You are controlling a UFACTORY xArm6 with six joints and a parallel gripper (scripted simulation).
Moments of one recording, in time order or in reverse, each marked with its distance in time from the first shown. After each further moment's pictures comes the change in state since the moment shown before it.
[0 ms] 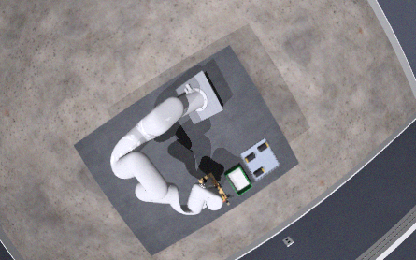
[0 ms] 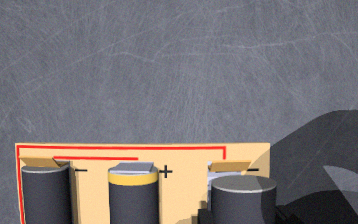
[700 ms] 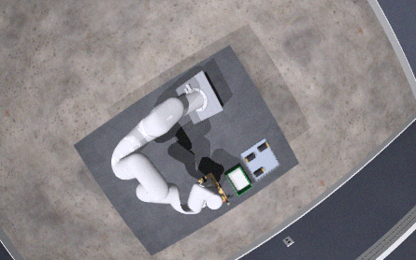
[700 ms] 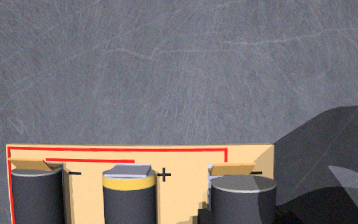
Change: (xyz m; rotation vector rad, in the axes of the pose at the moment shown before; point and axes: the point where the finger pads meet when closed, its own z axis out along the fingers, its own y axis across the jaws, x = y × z) arm 0.000 0.001 0.012 -0.002 0.000 -0.001
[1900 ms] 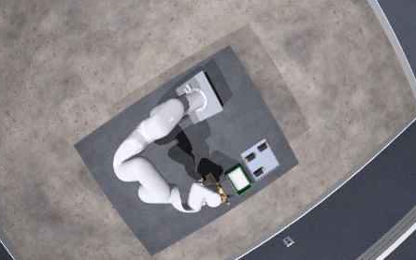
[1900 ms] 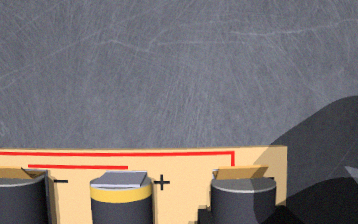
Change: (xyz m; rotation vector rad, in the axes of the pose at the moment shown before) arm 0.000 0.000 0.026 0.001 0.000 0.000
